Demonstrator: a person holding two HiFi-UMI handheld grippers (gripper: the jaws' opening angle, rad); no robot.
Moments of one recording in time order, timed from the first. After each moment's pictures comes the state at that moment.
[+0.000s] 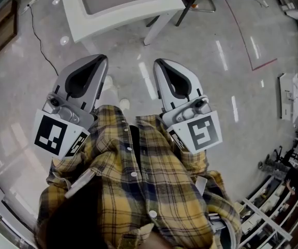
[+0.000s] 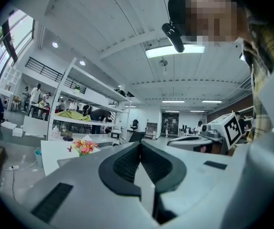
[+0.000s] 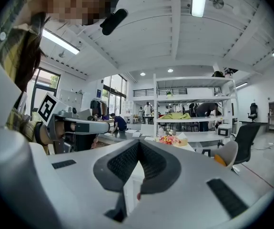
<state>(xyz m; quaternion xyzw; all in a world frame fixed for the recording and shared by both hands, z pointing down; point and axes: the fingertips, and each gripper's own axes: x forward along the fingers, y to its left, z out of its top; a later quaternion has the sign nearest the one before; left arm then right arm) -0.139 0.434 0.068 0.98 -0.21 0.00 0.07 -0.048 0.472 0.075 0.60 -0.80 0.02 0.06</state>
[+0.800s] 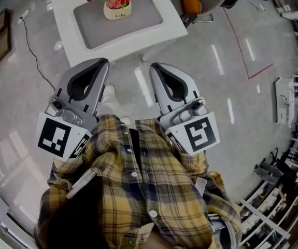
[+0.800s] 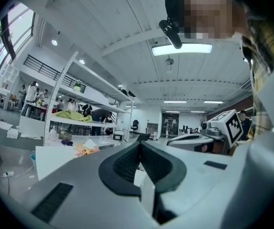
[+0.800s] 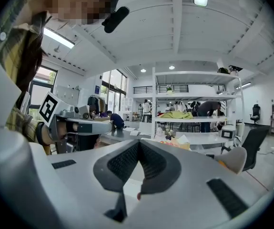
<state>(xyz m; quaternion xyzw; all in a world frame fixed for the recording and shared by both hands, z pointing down) -0.106 0.265 0.069 0.98 -0.20 0.00 0.07 -0.025 0.303 0.072 0.60 -0.80 0.02 0.07</state>
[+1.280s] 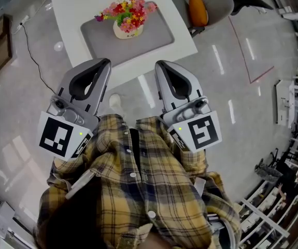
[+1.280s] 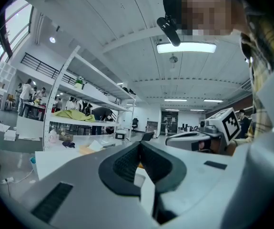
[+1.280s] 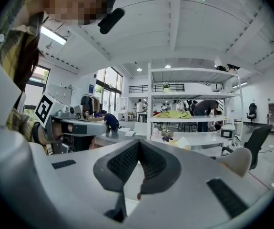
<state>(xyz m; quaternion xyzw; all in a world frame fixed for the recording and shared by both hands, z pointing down) -0.116 0.145 0.072 0.98 -0.19 0.02 0.07 -0.026 0.180 0.073 0.62 -0.78 0.03 0.07</state>
